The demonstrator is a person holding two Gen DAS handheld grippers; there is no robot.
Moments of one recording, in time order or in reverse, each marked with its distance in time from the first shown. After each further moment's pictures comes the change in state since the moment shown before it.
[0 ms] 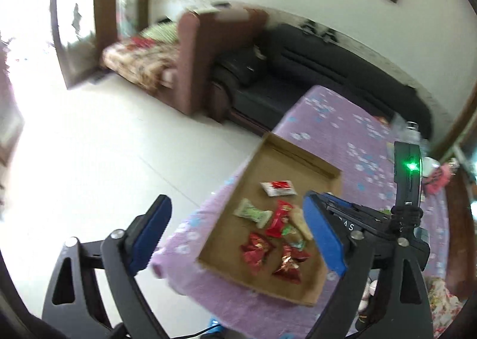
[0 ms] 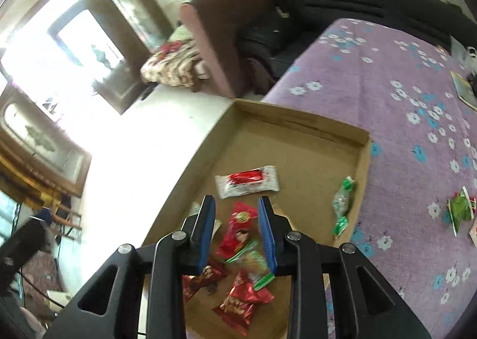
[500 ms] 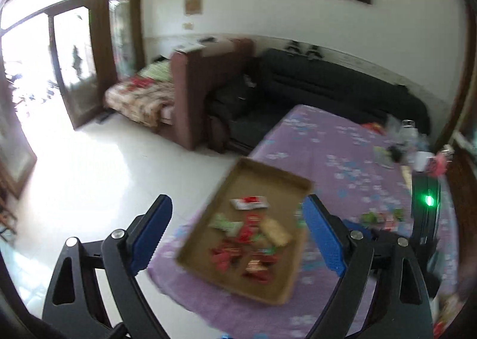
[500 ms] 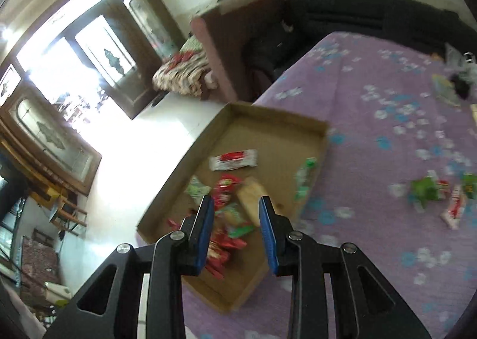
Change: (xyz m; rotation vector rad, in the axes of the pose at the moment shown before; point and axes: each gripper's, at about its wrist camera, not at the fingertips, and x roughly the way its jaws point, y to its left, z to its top) left arm -0.047 -0.080 -0.010 0.113 -0.127 -0.015; right arm -0.090 -0.046 -0.043 -0.001 -0.107 -0.028
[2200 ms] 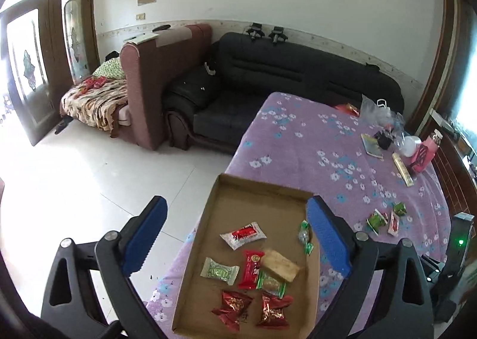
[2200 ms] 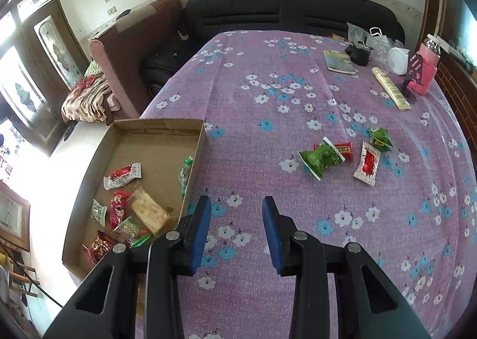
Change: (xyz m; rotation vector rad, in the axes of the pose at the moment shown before) left arm 0.113 0.031 0.050 0.117 0.062 -0.179; right arm -0.003 -0.038 -0.015 0.213 -0.005 -0.418
